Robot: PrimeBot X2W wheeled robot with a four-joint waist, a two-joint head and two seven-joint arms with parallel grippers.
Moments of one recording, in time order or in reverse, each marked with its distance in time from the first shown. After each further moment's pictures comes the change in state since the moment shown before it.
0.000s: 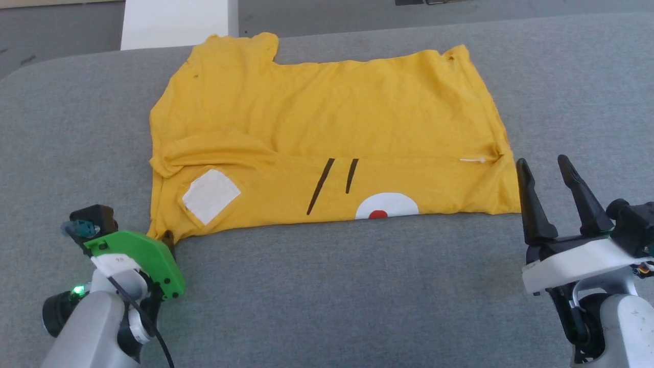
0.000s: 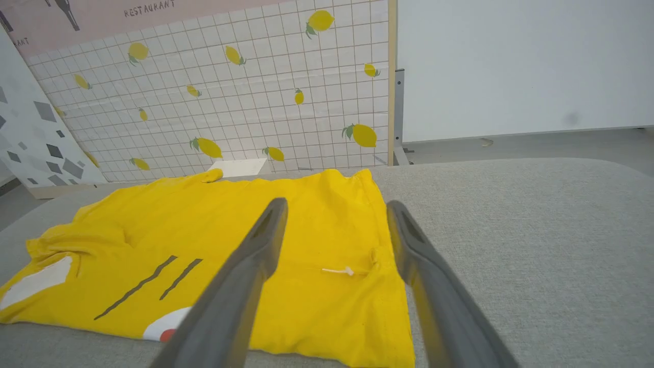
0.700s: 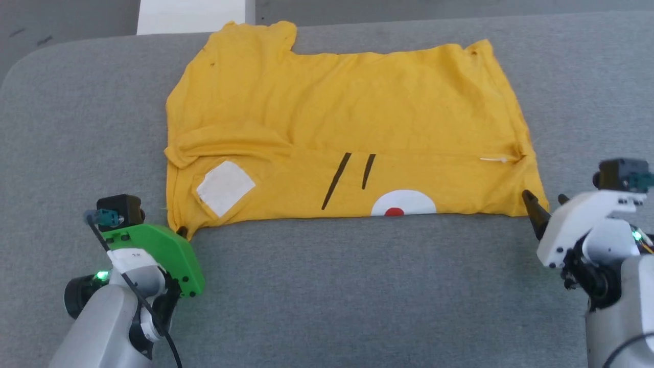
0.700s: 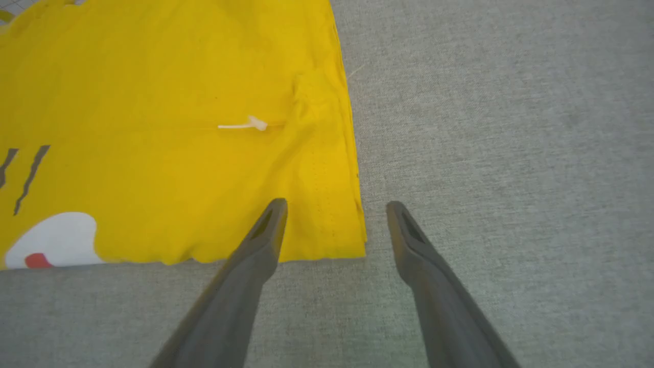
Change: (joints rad) left arm -0.016 0.007 -0.054 -0.058 -0.017 -0.051 0.057; right arm -0.181 0.057 -0.209 0.244 -0.072 0.000 0.595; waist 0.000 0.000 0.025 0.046
